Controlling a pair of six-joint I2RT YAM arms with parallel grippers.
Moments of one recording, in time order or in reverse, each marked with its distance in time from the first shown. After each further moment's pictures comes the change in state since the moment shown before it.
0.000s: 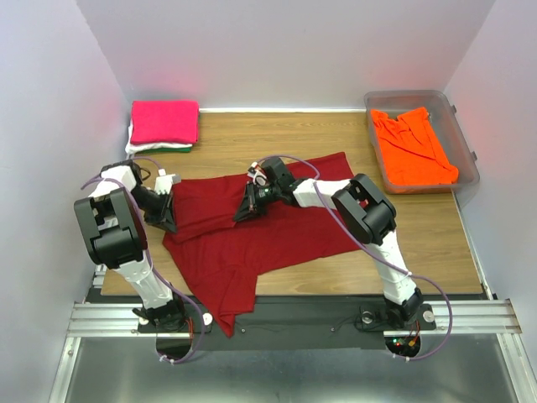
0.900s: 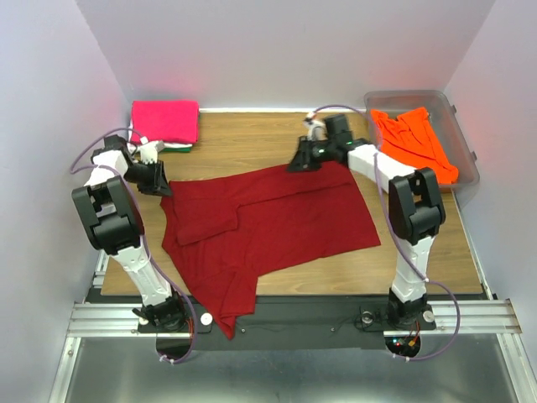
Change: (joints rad) left arm 0.031 0.130 0.258 0.204 0.116 -0.126; right arm -0.301 -0.266 0.035 -0.351 0.089 -0.582
